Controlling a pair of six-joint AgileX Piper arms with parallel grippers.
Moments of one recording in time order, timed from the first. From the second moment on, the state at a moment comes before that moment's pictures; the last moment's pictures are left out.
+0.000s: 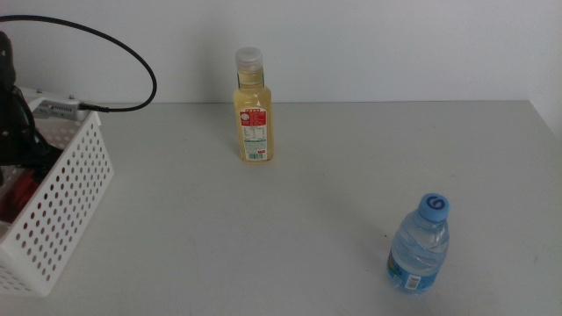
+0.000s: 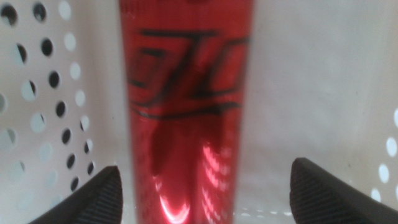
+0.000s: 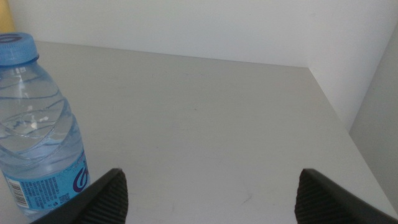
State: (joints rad) left arm 0.18 2.02 -1.60 0.16 1.15 0.22; right arm 0.02 -0.01 0.03 0.01 0.24 -0.08
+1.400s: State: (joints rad) left arm -0.31 0.69 -0.49 0.10 0.06 -0.12; right arm 0.02 -0.01 0.03 0.01 0.24 -0.08
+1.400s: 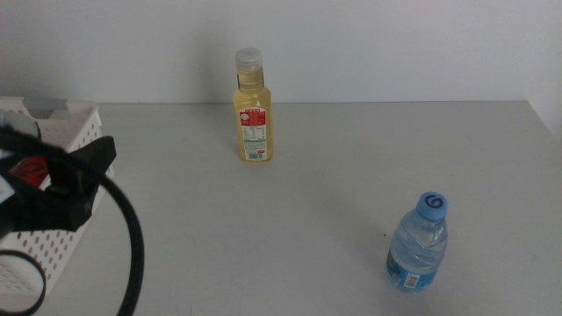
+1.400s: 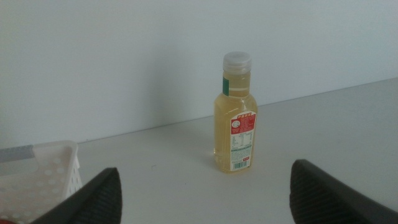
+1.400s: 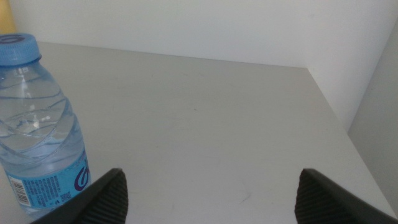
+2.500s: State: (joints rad) left arm -0.34 1.41 -0.61 0.16 -0.48 -0.12; right arm 0.02 -0.01 0.03 0.01 0.24 -0.08
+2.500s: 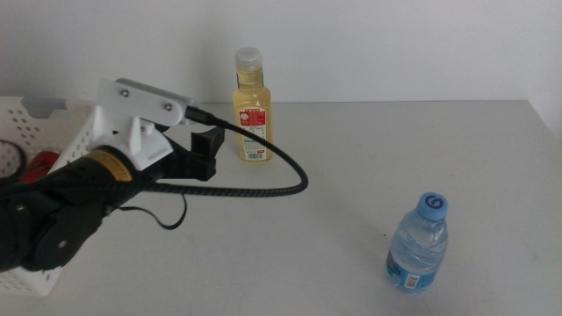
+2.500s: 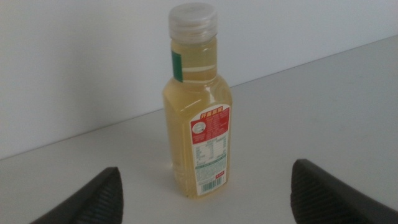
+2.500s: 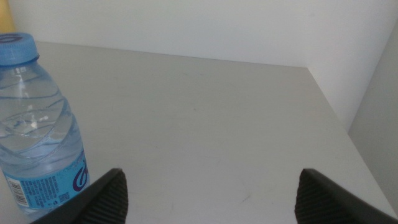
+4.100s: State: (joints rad) left arm -0.37 2.17 -1.34 0.16 -0.48 -0.22; right arm 0.02 -0.01 0.03 0.01 0.24 -0.08
